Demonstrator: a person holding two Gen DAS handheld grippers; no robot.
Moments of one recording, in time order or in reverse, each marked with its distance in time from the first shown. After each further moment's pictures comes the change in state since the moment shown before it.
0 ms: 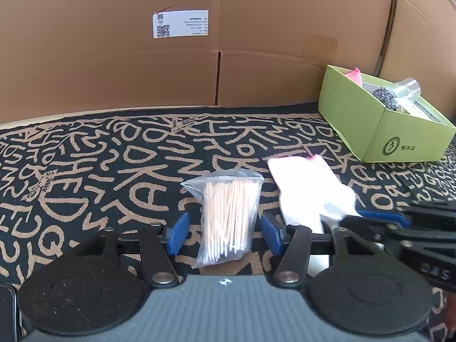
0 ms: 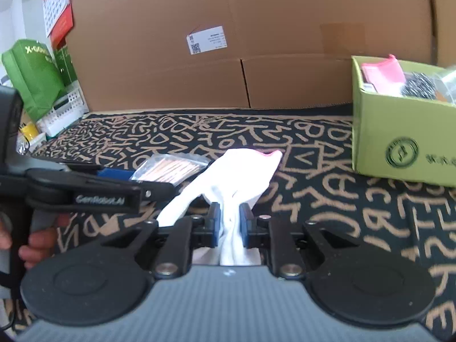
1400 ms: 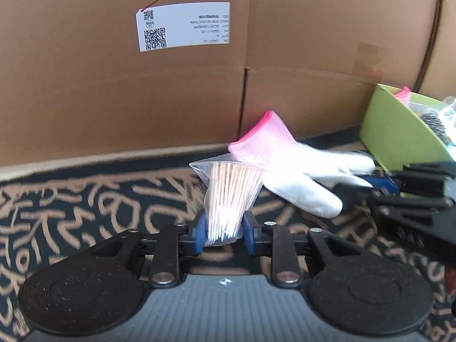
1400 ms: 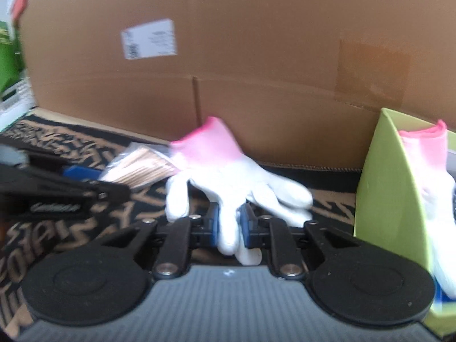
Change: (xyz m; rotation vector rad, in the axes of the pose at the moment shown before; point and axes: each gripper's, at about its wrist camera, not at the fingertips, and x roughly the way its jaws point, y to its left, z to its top) left arm 0.085 0.035 0.081 0.044 0.065 -0.046; right arm 0.107 -0.024 0.084 -0.143 0.036 -0.116
